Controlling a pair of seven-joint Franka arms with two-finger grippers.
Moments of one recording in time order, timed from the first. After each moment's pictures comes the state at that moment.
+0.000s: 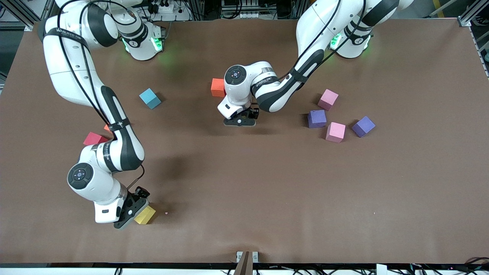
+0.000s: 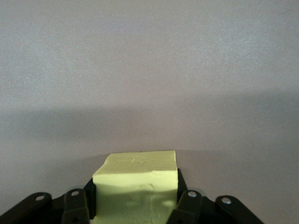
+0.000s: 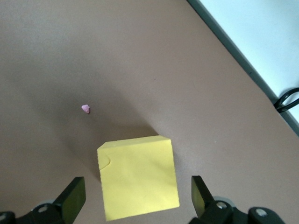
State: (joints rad) left arm -0.55 0.77 -0.45 -1.62 0.43 2.28 -1.12; right arm 0.06 0.97 0.10 -1.16 -0.09 2.36 -0.71
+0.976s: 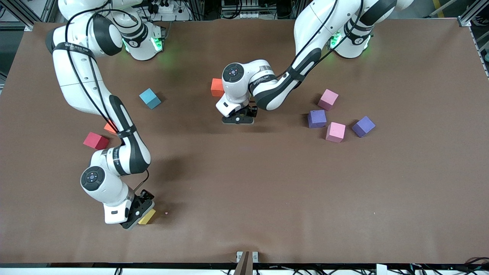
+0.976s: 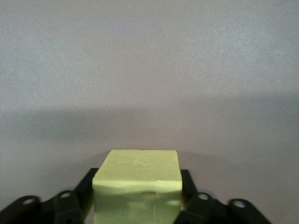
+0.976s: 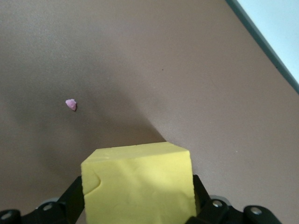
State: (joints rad) left arm -0.57 0.78 -0.44 -1.62 0.43 2.28 -1.14; right arm 0.06 1.05 0.10 -1.14 -0.12 2.44 -0.72
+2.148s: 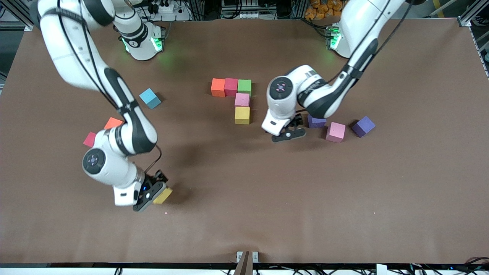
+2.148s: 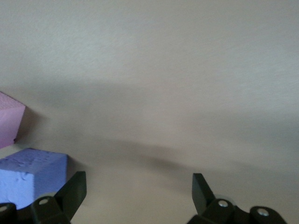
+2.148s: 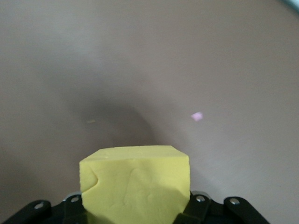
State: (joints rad) left arm -0.16 0.52 -0.54 -1.92 0.43 2.22 -1.12; right arm 0.12 0.70 0.15 -1.55 0.07 2.36 -0.59
